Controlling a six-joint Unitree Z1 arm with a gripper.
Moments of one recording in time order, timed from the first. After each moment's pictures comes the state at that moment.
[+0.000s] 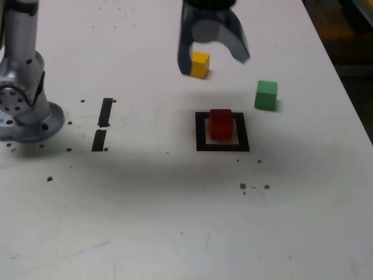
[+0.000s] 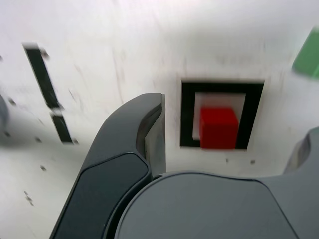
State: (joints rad) arm 0.11 1.88 -1.57 1.37 0.06 0.14
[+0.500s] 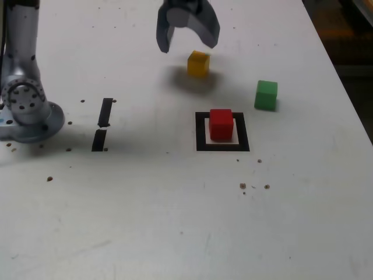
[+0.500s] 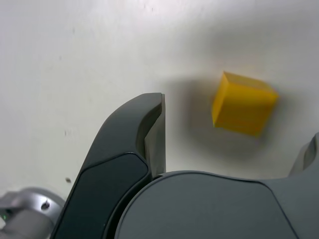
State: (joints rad) arm 0.44 1.93 -1.40 1.11 0.19 0.61
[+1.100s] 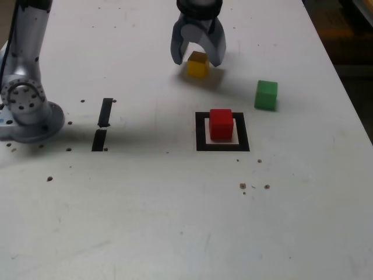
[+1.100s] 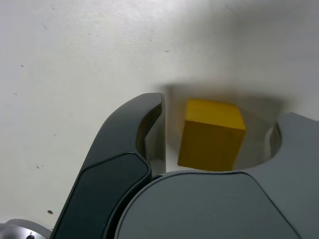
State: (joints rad) arm 0.42 2.03 -1.43 1.05 0.18 0.69
